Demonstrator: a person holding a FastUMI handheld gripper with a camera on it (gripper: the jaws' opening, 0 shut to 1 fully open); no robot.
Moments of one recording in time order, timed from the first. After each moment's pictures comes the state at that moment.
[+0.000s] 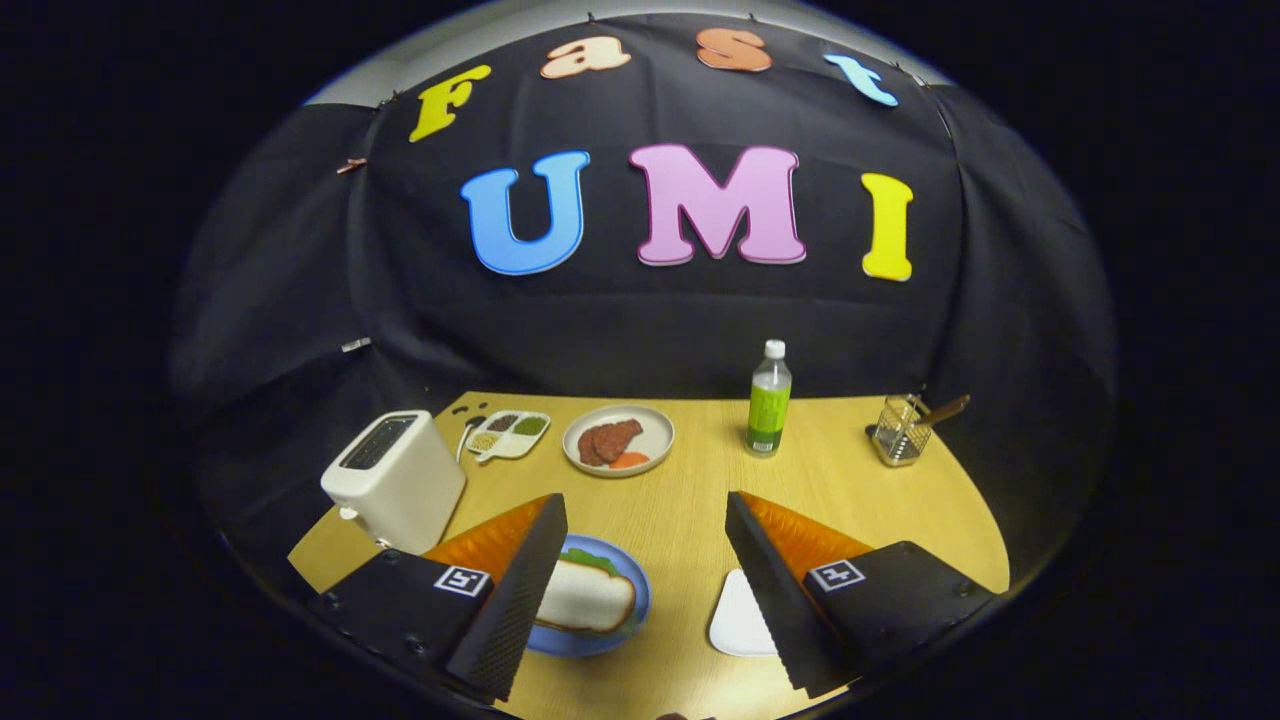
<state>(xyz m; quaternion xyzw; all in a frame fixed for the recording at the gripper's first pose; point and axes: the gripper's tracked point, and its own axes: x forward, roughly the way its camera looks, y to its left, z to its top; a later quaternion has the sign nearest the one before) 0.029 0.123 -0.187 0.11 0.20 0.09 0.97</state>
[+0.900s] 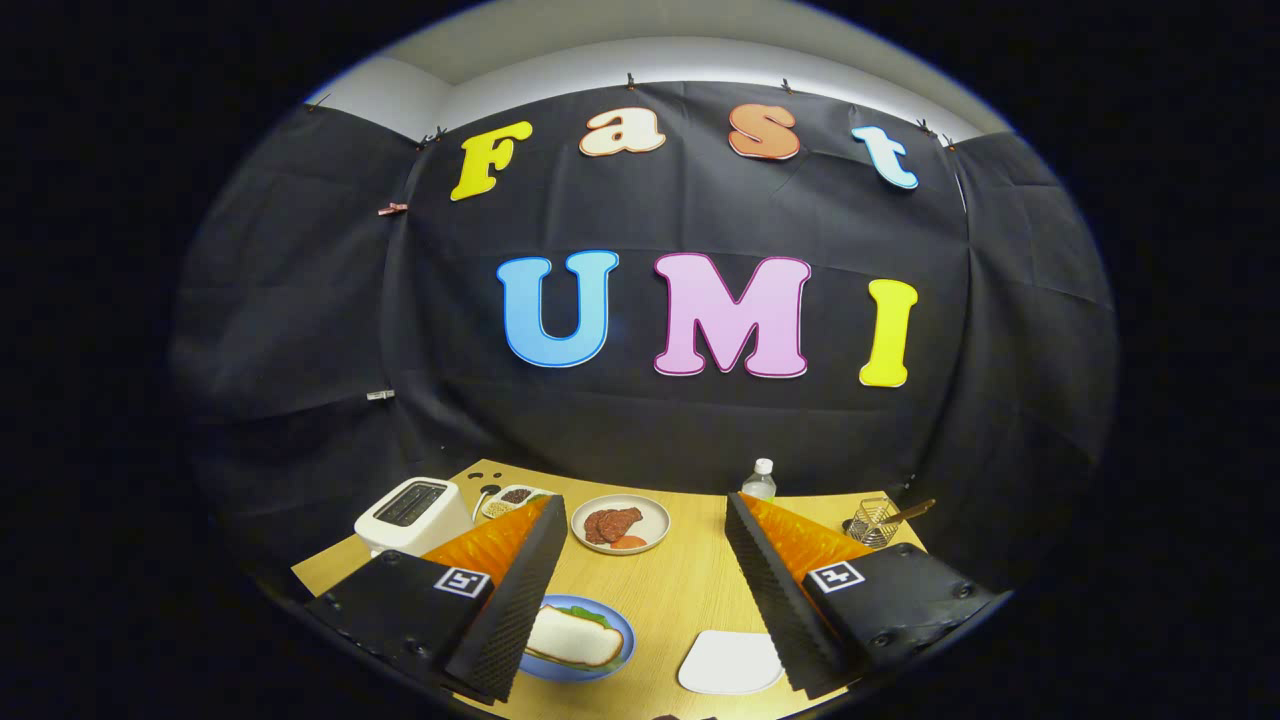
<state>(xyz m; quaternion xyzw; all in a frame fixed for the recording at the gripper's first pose) 0.027 0.097 -0.094 0.09 0.11 0.09 0.99</state>
